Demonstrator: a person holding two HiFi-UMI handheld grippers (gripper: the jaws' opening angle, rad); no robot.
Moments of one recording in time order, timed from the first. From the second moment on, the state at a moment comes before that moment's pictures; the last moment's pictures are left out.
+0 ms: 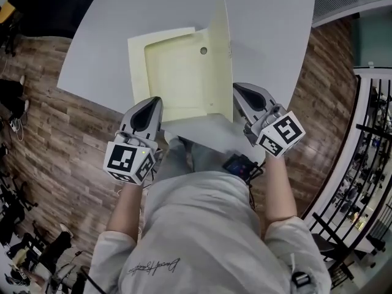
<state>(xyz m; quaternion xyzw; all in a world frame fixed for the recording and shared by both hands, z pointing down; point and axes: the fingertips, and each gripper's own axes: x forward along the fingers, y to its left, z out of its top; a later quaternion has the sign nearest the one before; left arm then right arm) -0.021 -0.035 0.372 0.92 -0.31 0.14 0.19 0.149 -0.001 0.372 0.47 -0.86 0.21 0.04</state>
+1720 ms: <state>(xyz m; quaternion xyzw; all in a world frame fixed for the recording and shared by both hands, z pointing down) -0.124 -0.062 0.536 0.85 -0.41 0.22 0.27 0.033 -0.028 0.407 0.39 -0.88 0.18 0.20</state>
